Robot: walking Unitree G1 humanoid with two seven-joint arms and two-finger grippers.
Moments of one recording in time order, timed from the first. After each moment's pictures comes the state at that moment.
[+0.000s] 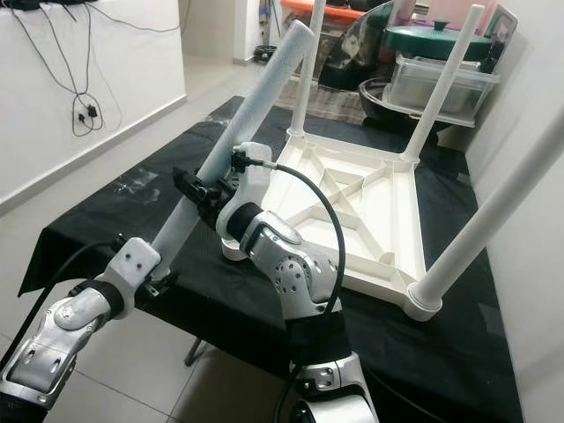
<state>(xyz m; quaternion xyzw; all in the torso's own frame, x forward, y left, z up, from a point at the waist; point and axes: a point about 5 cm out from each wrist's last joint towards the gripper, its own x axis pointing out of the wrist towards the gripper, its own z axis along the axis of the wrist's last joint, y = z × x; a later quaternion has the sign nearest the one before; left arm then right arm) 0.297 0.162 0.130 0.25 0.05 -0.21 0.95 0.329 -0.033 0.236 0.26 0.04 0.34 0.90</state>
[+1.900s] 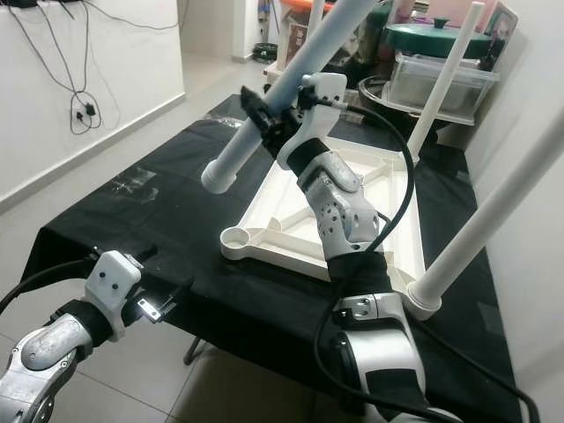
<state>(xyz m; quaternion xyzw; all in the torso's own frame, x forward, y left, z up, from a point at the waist) 0.246 0.154 0.156 0.16 -0.04 -0.25 0.96 0.368 -0.096 0.306 0.07 -0.21 0.38 0.90</state>
